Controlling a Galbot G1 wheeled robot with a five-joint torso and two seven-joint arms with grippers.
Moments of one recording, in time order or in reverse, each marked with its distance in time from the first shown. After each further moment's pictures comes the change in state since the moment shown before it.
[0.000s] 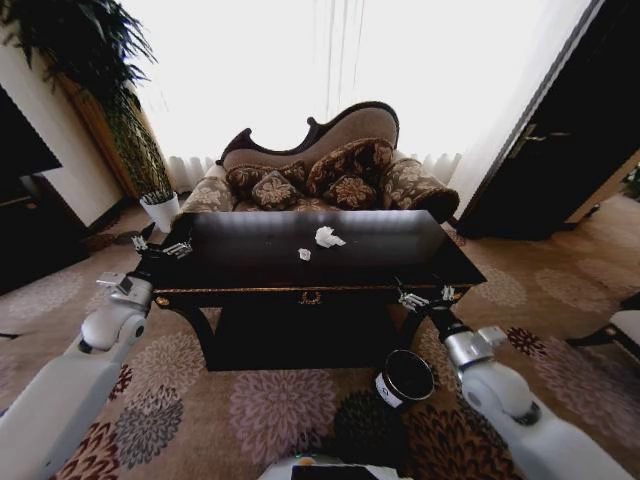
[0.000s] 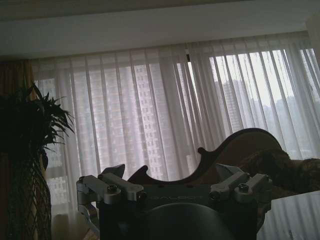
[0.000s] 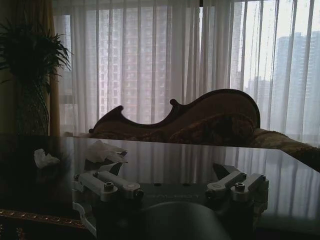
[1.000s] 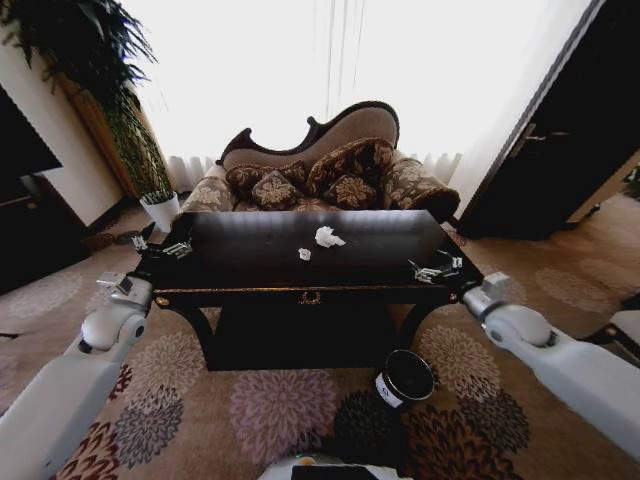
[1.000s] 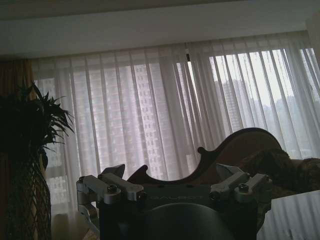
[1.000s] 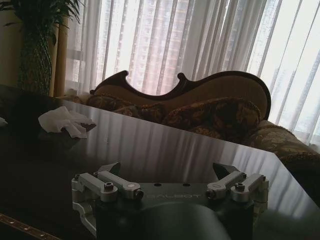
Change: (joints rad) left arm 0.000 0.000 0.000 0.000 0.000 0.000 0.000; right arm 0.512 -0.330 -0.417 -0.319 0.194 -0.013 -0.086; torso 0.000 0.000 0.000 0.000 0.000
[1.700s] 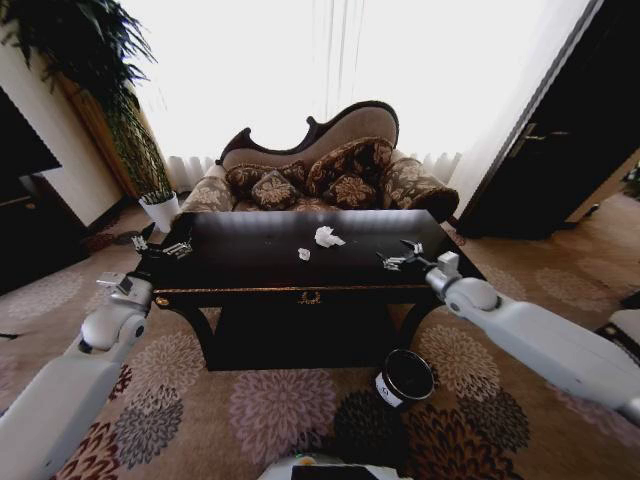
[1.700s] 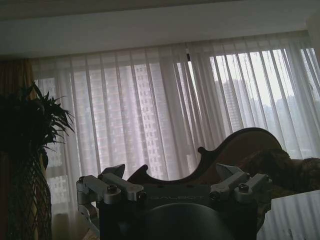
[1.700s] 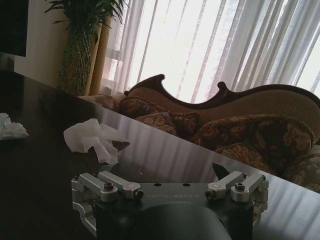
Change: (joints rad) left arm 0.000 0.000 0.000 0.000 0.000 0.000 0.000; right arm 0.713 0.128 -0.681 -0.191 0.004 -0.019 -0.026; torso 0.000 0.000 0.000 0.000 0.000
